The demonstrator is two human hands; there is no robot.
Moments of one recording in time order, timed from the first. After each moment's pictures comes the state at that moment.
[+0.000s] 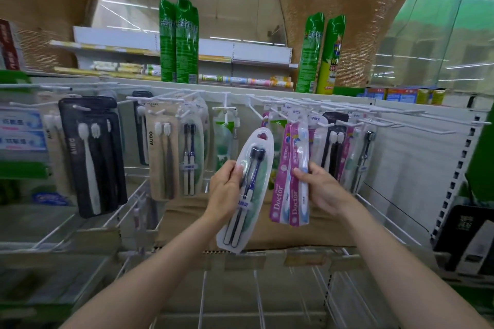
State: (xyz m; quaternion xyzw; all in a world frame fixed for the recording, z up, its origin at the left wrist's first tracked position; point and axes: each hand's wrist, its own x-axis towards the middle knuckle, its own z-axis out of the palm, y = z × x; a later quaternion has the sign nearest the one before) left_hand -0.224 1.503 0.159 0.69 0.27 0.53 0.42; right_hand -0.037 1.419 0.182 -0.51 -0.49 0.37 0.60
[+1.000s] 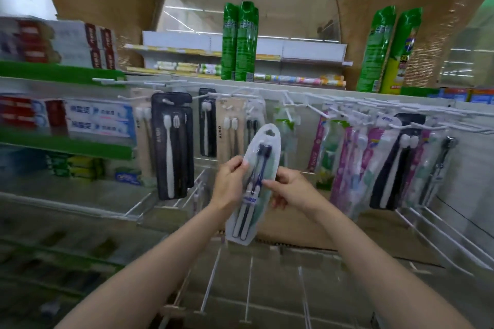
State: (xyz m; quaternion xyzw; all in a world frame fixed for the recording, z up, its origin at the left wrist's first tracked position) left_hand -0.316 1.524 0.163 0.61 0.30 0.56 0.47; right_hand -0.179 1.472 0.174 -0.58 -0.64 0.27 0.42
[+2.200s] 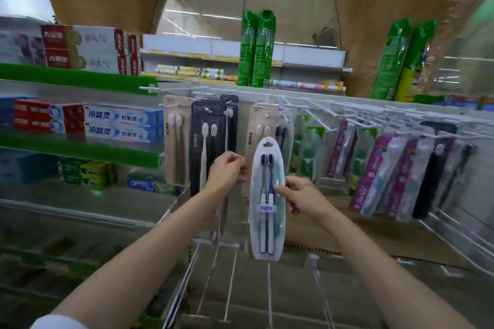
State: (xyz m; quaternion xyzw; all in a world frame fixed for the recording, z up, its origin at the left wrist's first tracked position) left_hand -0.401 1.591 0.177 0.62 0.36 0.51 0.48; right_hand -0.243 1.501 0.167 -0.61 -0.62 0.25 0.43
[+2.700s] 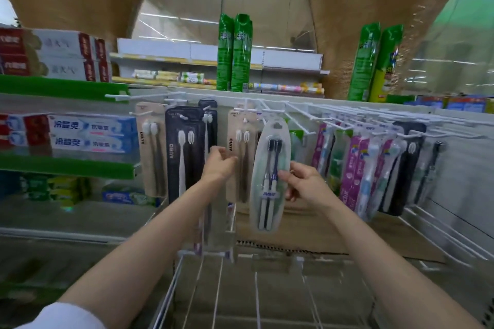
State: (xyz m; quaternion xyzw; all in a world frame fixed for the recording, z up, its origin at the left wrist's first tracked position) left_hand -0.368 1.612 0.198 0.65 0.42 0.46 0.44; right_hand -0.206 1.495 0.189 -0.57 -0.60 0.21 0.52
